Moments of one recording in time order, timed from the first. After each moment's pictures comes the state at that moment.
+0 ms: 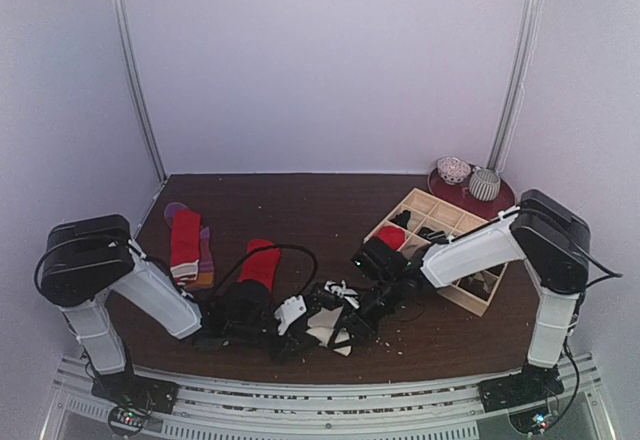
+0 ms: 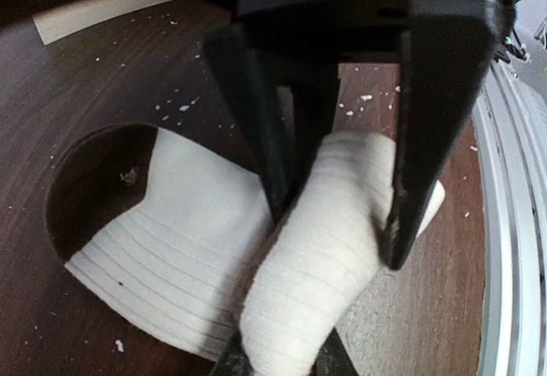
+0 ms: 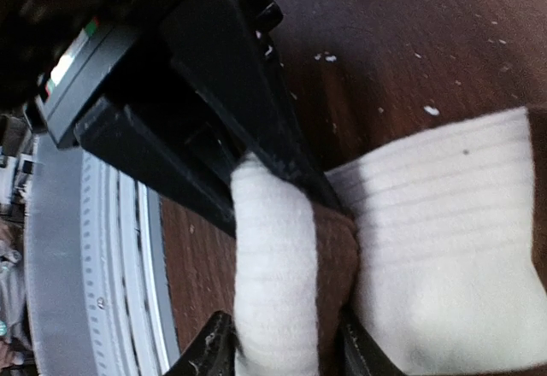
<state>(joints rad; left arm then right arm) -1.10 1.79 0.51 0.70 0.23 -0.01 0.92 1.89 0.98 -0.14 -0.71 -0.04</state>
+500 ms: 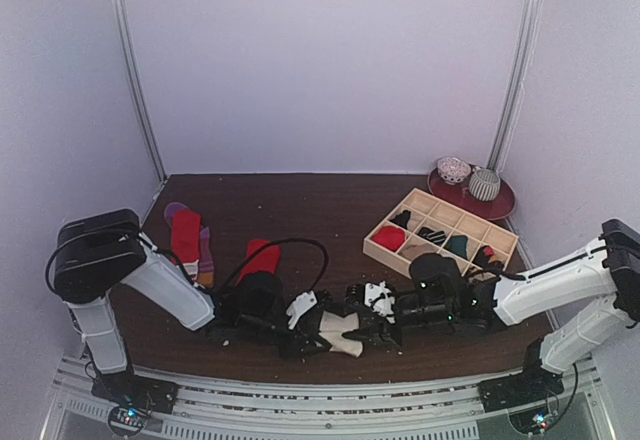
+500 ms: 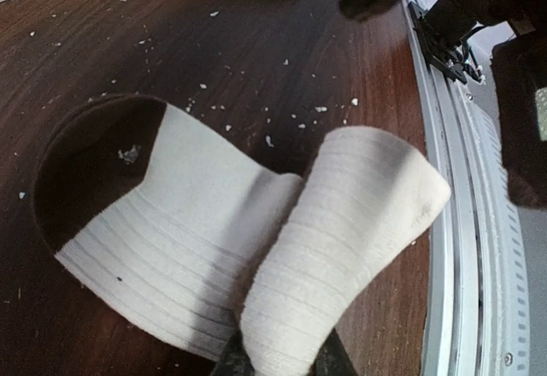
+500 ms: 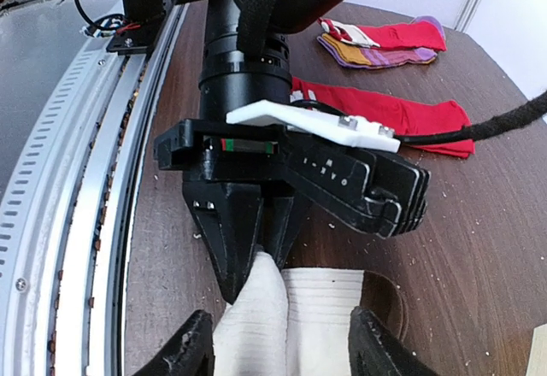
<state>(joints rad) -1.07 1.85 0.62 0.59 0.45 -0.17 1.06 1.41 0.52 0.40 -0.27 -0.29</state>
